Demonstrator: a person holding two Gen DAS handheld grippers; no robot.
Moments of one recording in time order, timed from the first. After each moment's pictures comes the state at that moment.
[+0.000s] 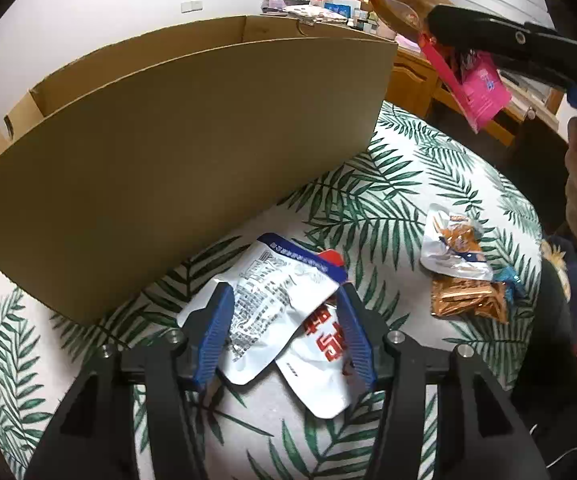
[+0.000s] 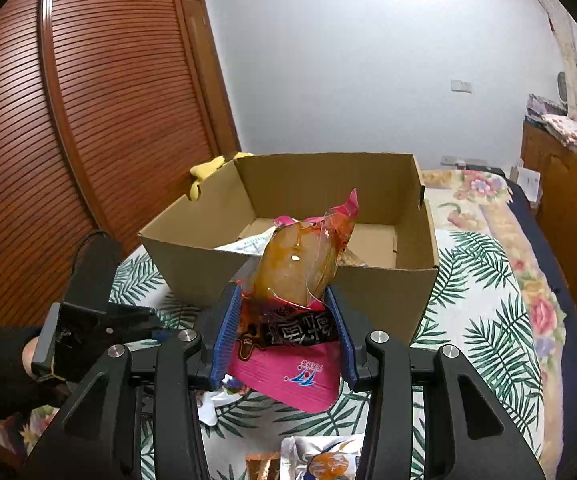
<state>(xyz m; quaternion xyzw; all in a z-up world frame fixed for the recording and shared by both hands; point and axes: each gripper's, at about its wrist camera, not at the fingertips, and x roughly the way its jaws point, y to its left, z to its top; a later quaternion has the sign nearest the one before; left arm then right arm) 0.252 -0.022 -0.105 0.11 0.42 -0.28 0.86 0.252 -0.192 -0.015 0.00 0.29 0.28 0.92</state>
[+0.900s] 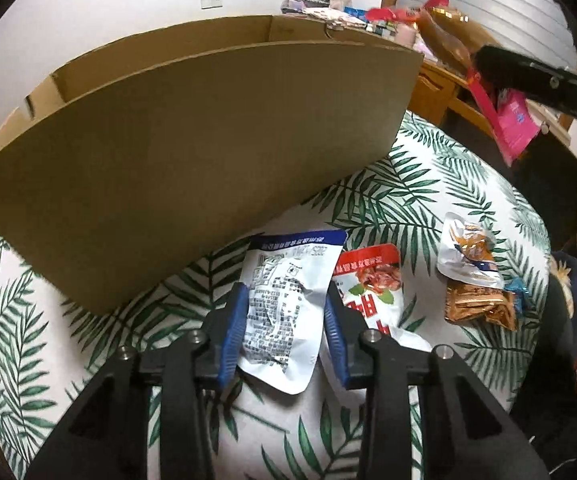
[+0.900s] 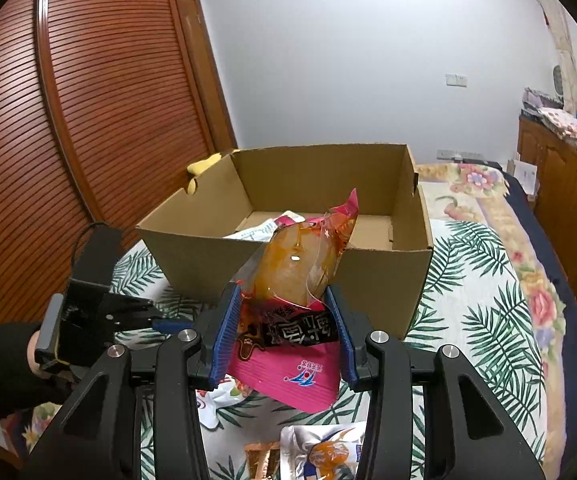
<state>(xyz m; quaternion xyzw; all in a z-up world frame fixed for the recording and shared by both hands) 0.257 -0.008 -0.105 0.08 0.43 -0.25 0.86 0.247 -0.196 -0.020 0.00 0.29 0.27 0.92</state>
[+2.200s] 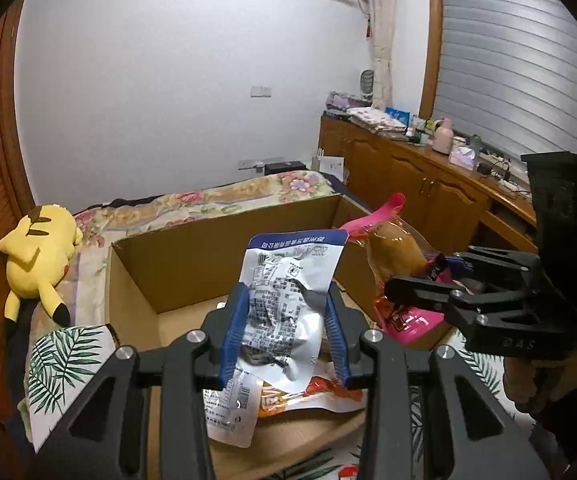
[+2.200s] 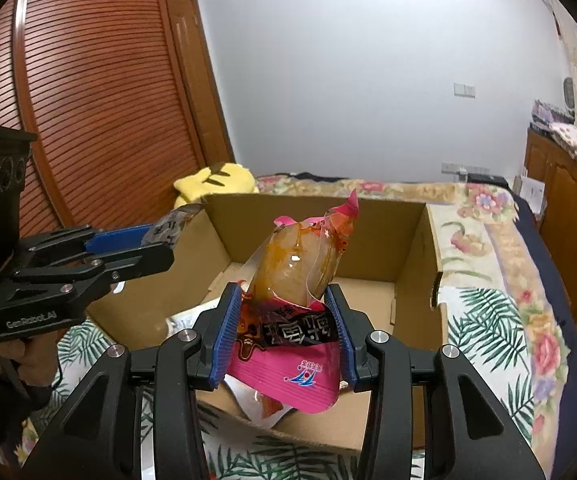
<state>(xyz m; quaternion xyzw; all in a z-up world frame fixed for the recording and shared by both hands) 0.357 0.008 0.012 0.02 0.29 -0.19 0.94 0.356 -0.167 -0.007 -0.01 0.29 0.27 0.92</state>
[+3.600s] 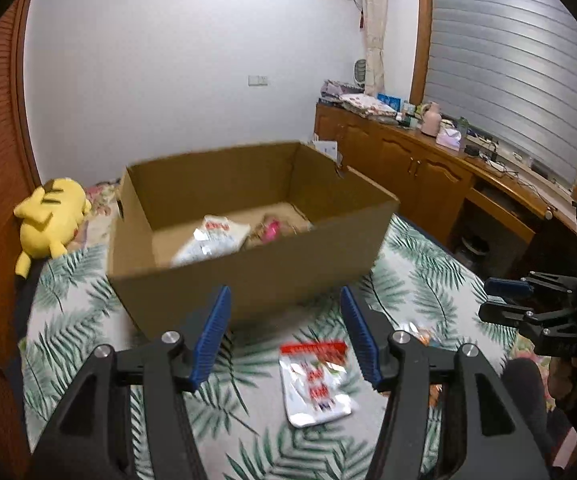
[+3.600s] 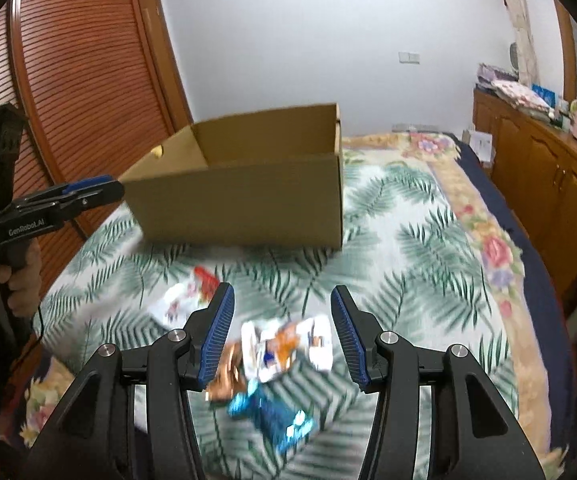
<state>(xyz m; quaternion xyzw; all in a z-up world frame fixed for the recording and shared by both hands) 0.208 -0.001 -0.014 0.02 0.31 -0.19 0.93 0.168 -0.252 -0.044 0.01 0.34 0.19 0.92</state>
